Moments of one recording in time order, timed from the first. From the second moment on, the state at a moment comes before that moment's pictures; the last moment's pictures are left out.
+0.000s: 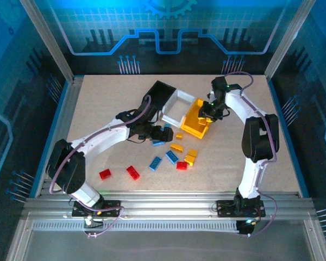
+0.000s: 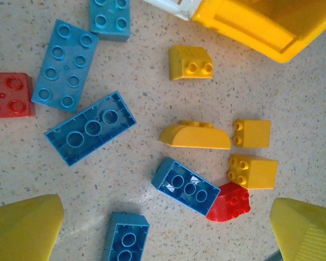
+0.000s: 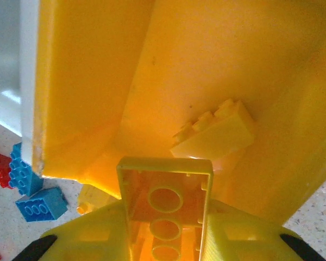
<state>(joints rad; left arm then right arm) -0.60 1.59 1.21 -0.68 0.21 -0.50 0.16 1.97 1.60 -0.99 -0.32 0.40</state>
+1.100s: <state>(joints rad) -0.88 1.90 1.52 -0.81 0.15 -0.42 0.12 1.42 1.03 -0.93 -0.35 0.47</state>
